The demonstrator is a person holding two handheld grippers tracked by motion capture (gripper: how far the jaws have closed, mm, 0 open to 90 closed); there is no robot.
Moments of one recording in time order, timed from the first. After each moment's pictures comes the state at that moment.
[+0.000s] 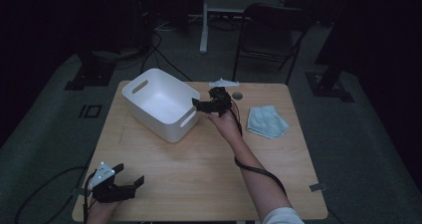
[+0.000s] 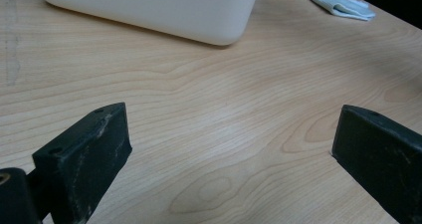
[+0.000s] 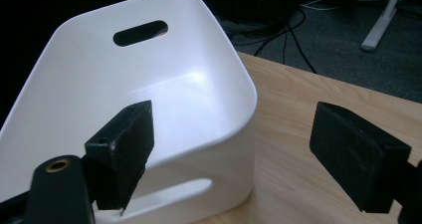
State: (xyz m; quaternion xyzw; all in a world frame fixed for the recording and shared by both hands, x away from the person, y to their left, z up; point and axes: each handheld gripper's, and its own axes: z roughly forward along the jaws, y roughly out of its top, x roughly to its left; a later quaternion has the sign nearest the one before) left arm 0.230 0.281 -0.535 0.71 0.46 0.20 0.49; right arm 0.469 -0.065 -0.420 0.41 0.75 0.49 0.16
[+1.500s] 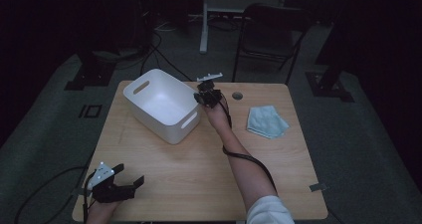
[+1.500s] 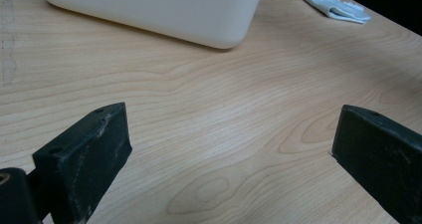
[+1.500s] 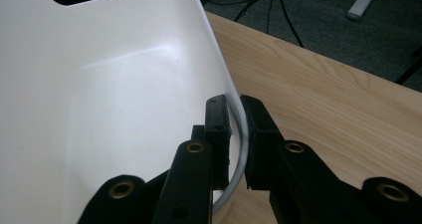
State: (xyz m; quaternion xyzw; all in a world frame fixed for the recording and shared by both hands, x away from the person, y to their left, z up) left arm 0.229 0.282 -0.535 0.71 0.46 0.19 0.49; right arm 0.513 -0.036 -0.435 0.42 0.80 0.40 0.17
